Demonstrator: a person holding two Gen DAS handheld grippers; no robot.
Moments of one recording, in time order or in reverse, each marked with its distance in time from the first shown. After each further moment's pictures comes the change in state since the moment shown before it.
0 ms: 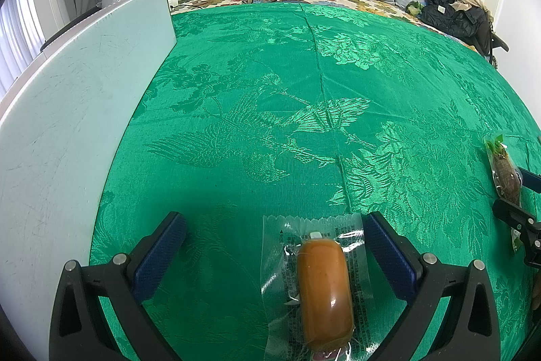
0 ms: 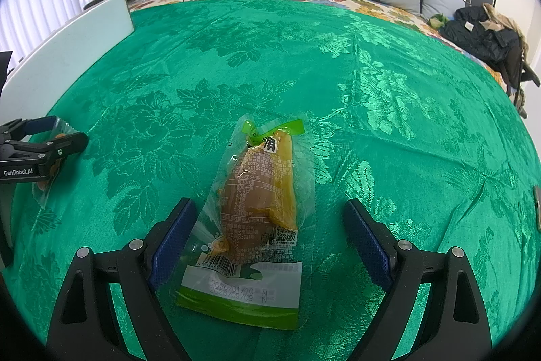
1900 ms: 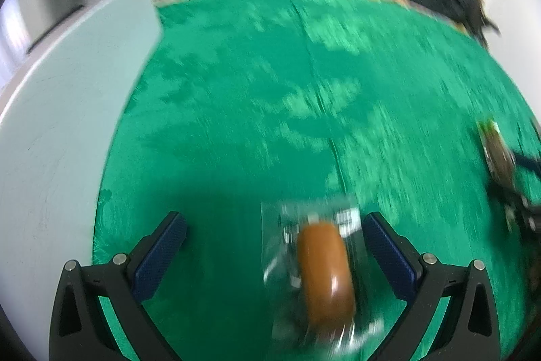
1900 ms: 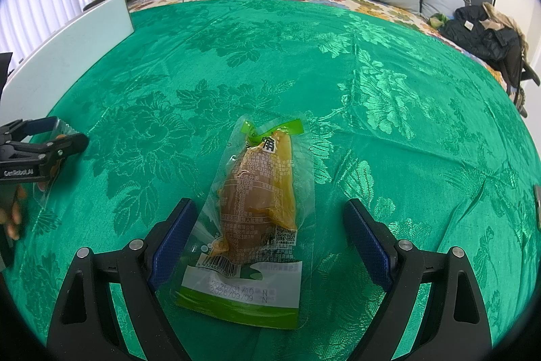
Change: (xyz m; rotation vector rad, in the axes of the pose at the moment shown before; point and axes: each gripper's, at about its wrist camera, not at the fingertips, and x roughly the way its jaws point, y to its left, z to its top) left arm 0.000 0.003 0.006 0.080 0.130 -0.053; right arm 0.001 -0.001 0.000 0.000 0.000 0.001
